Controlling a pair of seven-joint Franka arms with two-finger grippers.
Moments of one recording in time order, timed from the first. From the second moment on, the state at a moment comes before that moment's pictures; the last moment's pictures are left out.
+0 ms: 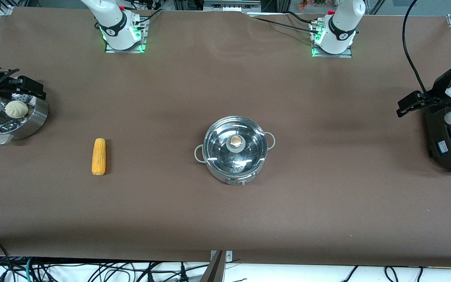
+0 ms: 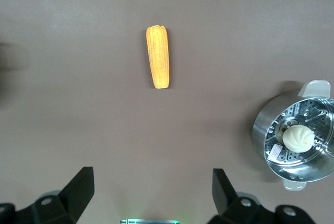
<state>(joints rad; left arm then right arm) 0.10 0.03 -0.10 -1.65 0.00 1.69 -0.12 -0.09 0.07 0.08 -1.57 -0.03 1.52 -0.04</state>
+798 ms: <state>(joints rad) 0.10 0.03 -0.10 -1.65 0.00 1.69 -0.12 -0.09 0.07 0.08 -1.57 -0.03 1.52 -0.04</state>
